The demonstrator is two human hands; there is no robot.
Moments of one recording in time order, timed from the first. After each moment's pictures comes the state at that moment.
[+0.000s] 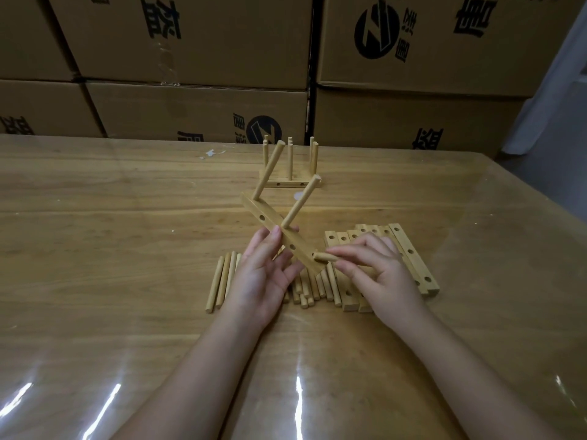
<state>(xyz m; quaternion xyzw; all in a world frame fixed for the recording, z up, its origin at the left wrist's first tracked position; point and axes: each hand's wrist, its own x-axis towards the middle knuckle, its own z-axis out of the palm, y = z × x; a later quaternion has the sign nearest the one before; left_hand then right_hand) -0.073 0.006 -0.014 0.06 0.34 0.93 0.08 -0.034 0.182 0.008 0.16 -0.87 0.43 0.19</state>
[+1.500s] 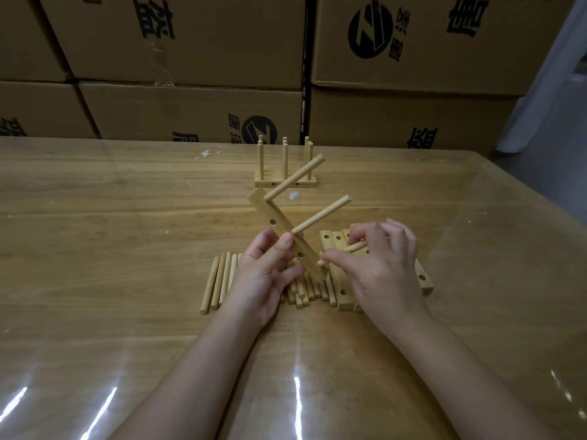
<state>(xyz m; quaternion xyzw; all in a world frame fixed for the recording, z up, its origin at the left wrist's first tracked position) -0.068 0.011 -0.009 0.01 0.42 0.90 0.08 -0.036 0.185 0.006 0.18 -0.89 0.08 0.40</state>
